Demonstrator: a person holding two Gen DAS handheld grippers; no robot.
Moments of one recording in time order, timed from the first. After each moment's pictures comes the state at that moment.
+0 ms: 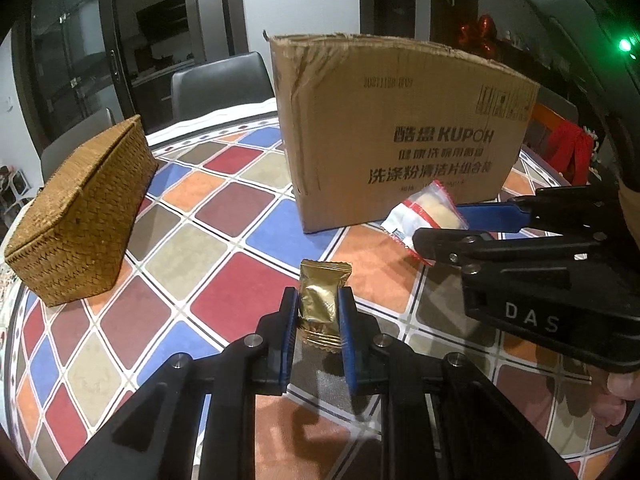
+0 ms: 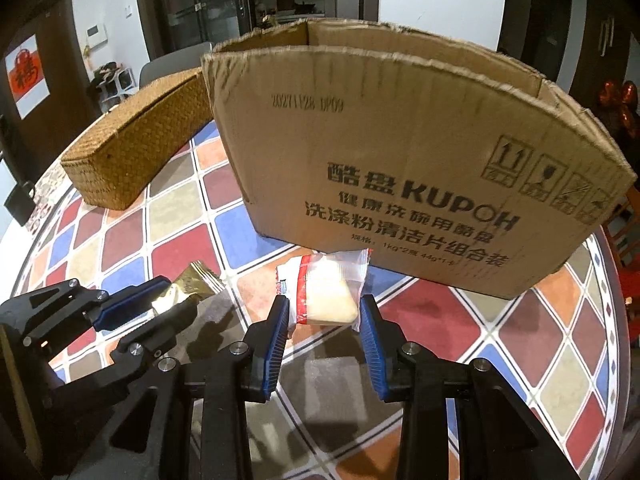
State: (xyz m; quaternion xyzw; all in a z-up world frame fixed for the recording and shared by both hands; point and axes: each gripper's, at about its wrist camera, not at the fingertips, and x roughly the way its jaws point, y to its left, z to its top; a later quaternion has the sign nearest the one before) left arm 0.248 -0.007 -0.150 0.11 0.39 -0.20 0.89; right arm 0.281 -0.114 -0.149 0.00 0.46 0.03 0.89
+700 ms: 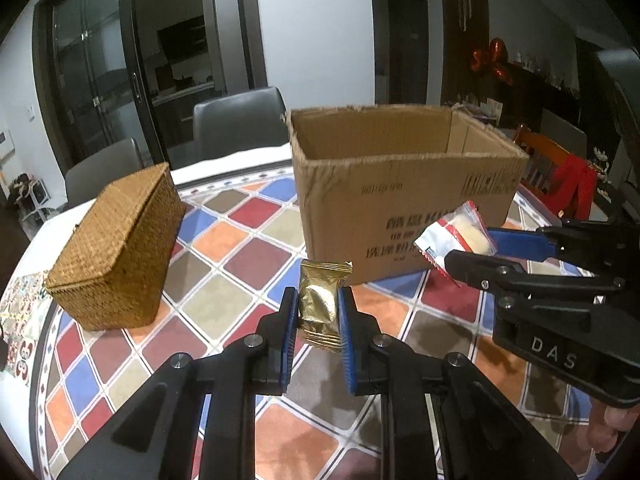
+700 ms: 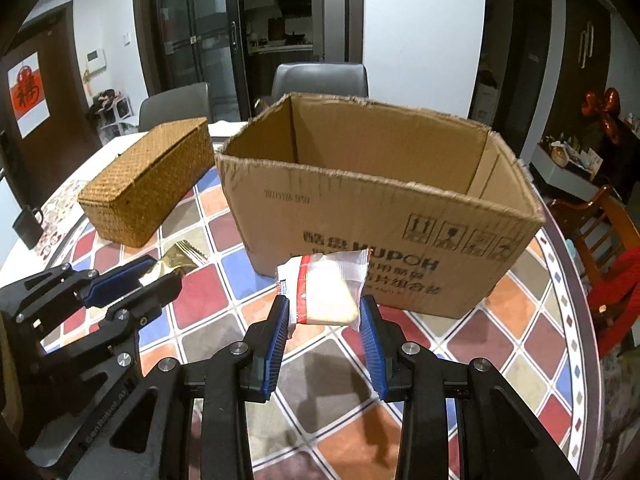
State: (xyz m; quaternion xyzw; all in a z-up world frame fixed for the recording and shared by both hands) left arm 0.240 -0.012 -0.086 0.11 0.34 -0.17 0.92; right arm 0.251 -0.131 -0.086 0.00 0.41 0.02 0.91
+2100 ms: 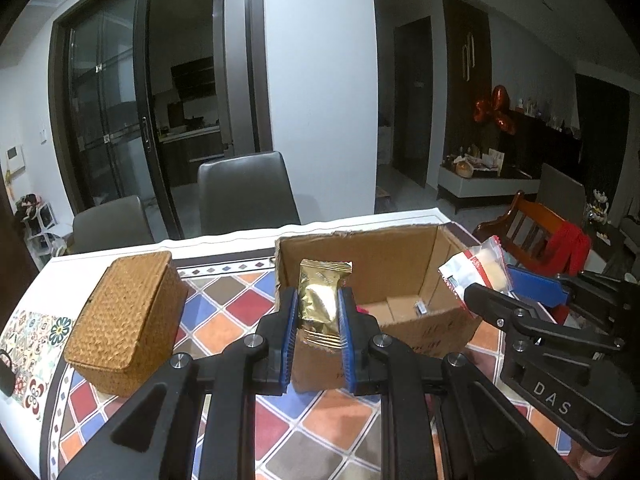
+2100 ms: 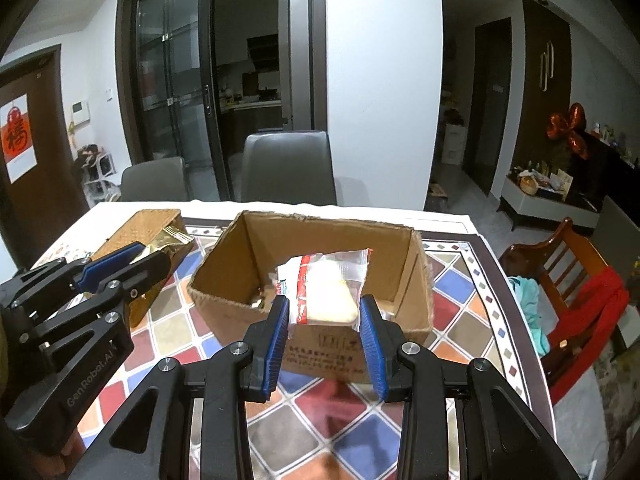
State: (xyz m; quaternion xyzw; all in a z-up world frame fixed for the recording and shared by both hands) left arm 0.268 -0.047 0.001 0.07 0.27 -0.17 0.95; right arm 0.248 -0.173 0.000 0.02 0.32 -0.03 0.95
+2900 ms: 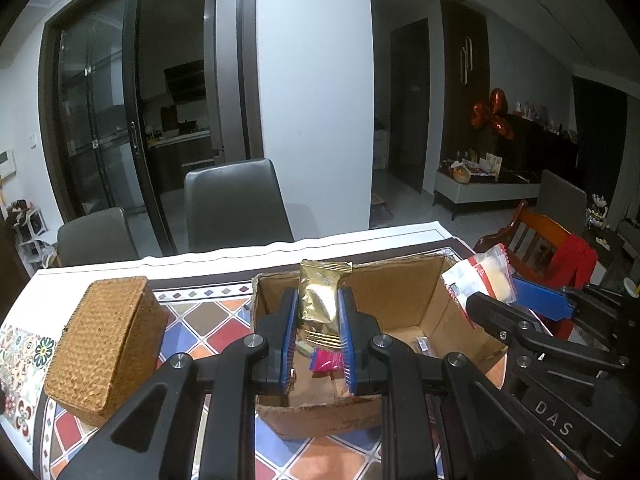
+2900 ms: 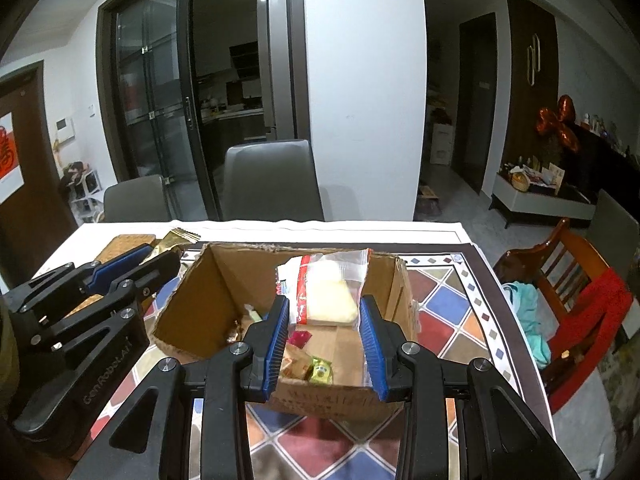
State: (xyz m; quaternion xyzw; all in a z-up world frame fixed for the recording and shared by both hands) left arm 0.326 -0.074 -0.002 0.07 0.26 -0.18 0.94; right arm 0.294 -0.198 0.004 0.03 0.31 -0.05 0.95
